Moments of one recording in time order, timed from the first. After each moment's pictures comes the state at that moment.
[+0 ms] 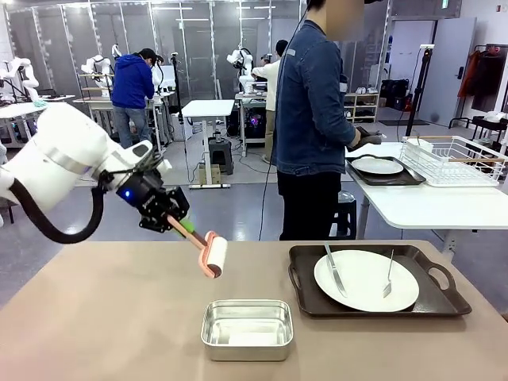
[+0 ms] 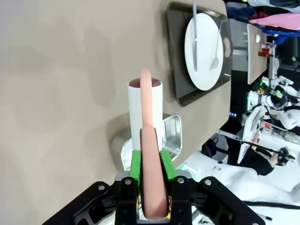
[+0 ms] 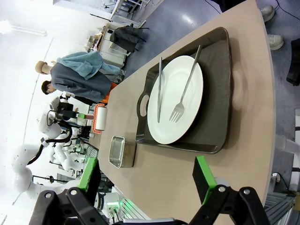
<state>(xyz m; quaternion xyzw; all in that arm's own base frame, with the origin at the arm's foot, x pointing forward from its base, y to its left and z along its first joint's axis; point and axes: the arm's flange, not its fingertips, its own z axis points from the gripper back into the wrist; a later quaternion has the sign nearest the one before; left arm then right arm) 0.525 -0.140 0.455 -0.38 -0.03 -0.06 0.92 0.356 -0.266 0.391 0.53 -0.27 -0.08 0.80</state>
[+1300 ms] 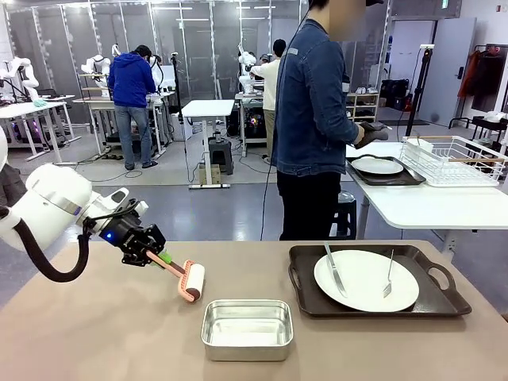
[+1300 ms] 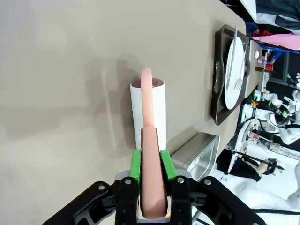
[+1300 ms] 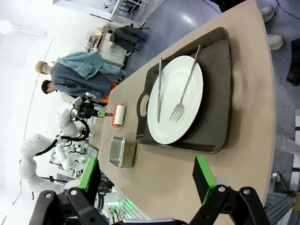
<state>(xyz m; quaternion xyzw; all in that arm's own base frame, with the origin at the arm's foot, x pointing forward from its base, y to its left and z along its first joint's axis) 0.567 -0.054 0.334 -0.41 -0.02 -0.01 0.91 0.356 -0.266 0.391 0.53 -0.27 -0.08 0.80</state>
